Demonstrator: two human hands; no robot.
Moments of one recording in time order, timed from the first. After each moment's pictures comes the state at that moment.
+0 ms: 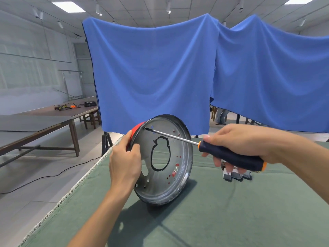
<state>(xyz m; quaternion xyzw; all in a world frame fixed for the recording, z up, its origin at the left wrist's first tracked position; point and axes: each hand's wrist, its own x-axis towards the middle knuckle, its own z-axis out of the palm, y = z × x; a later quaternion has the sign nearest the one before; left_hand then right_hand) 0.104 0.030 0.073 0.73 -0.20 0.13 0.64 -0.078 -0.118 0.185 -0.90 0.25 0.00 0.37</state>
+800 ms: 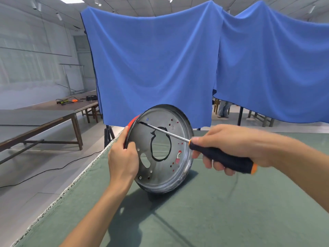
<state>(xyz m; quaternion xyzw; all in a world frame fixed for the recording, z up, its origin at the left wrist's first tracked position) 0.105 0.033 0.062 0.72 -0.19 0.13 0.65 -0.066 -0.105 0.164 -0.86 0.21 0.00 0.46</state>
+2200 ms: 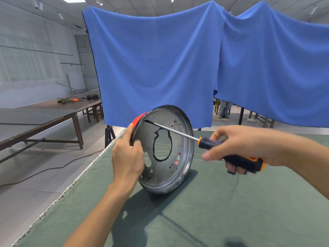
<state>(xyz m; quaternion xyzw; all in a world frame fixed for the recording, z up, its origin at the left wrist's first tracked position) 0.106 0.029 0.062 0.78 -0.20 0.17 0.57 -0.074 -0.118 0.168 -0.88 0.26 0.01 0.40</state>
